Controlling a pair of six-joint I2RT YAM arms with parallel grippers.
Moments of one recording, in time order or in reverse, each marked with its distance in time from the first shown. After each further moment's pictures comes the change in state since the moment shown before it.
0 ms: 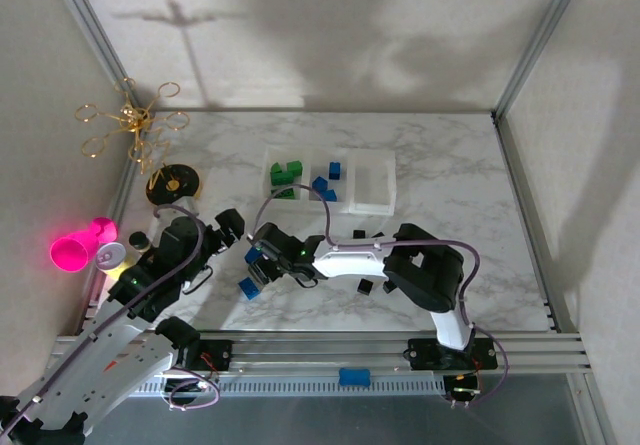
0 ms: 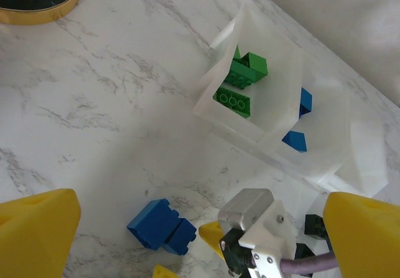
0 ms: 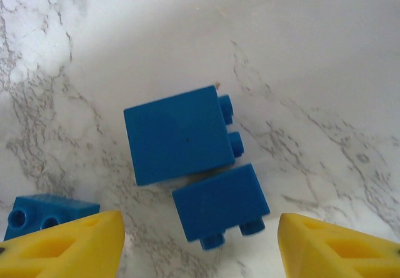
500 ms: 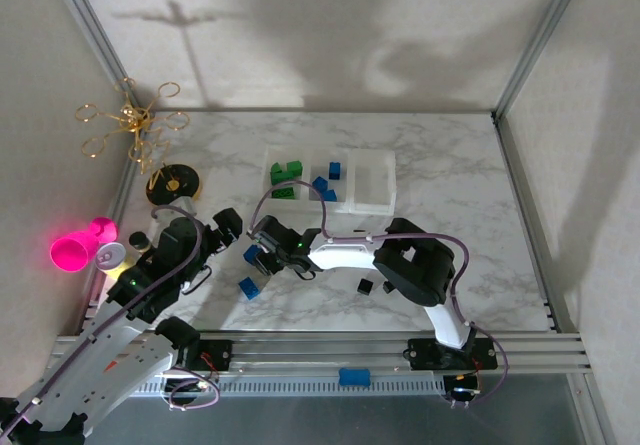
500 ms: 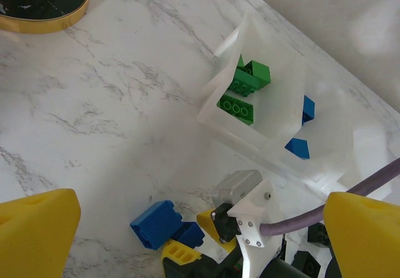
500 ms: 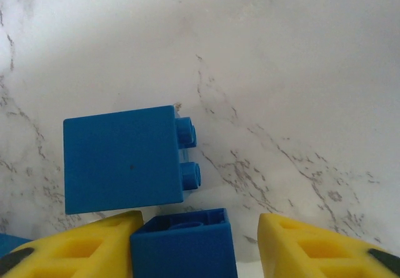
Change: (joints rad) left arm 0.000 -0.004 0.000 -0.001 -0.024 0.000; right arm -0.042 0.064 0.055 -0.016 -0.006 -0.074
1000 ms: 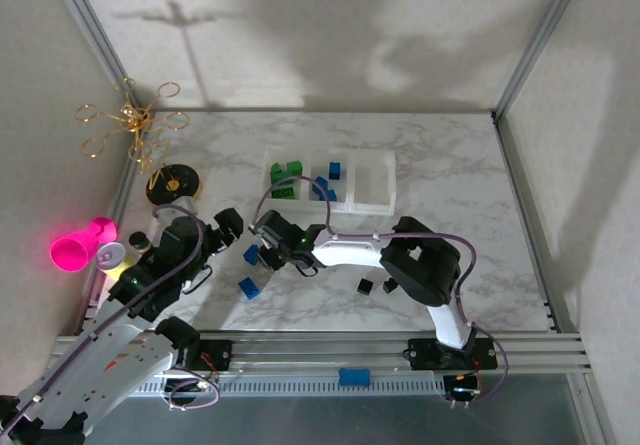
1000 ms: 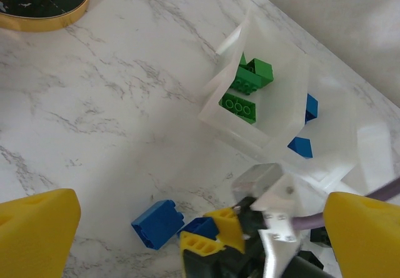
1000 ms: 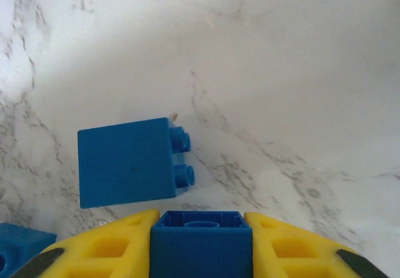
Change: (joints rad) left arm 0.000 0.015 0.000 0.003 0.000 0.002; right arm -0.027 -0.058 -0.013 -0.013 -0.031 0.023
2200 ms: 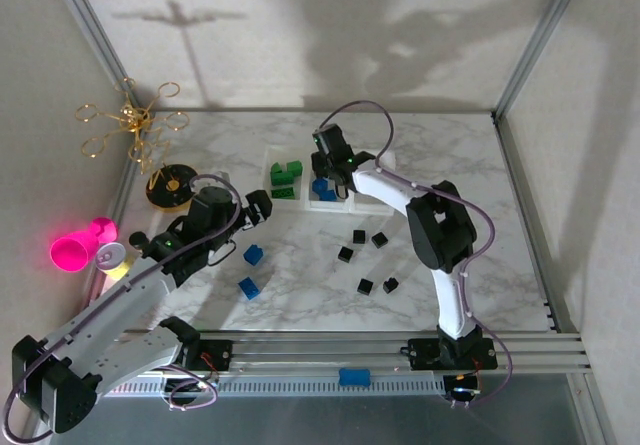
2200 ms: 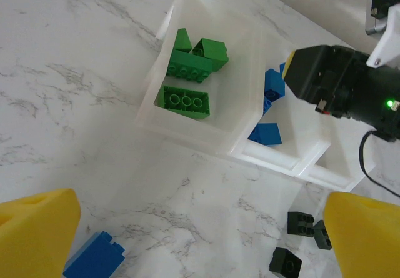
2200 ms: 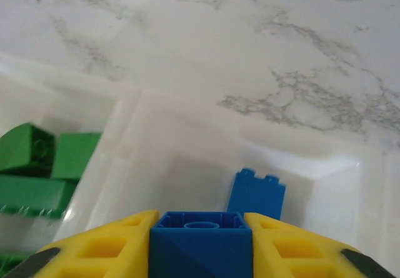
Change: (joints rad) left arm 0.000 0.322 0.096 0.232 0.141 0.116; right arm -0.470 0.118 0.330 -0.079 0.169 0.024
